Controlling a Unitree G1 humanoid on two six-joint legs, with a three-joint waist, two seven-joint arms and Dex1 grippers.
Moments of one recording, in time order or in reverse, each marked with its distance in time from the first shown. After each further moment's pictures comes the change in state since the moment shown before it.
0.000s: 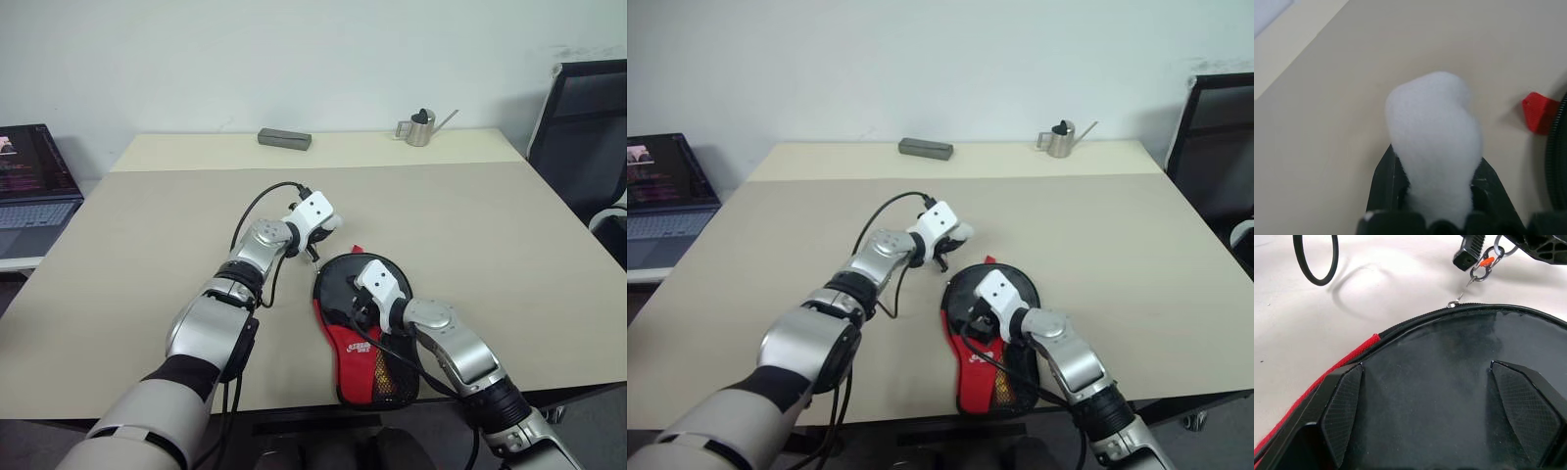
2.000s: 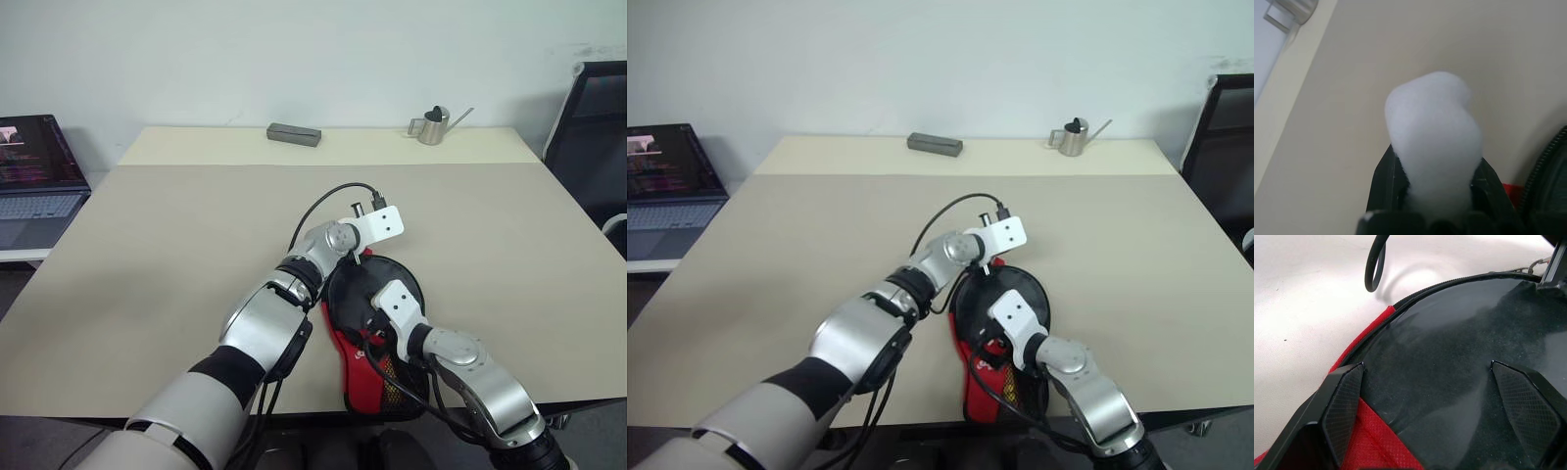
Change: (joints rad) left arm -0.110 -0.247 -0.082 0.068 0.257 0.036 0.153; right arm 0.242 -0.068 -0.018 -0.391 0.004 0.222 -0.114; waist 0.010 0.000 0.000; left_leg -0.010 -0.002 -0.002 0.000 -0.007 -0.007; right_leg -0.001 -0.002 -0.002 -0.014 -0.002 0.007
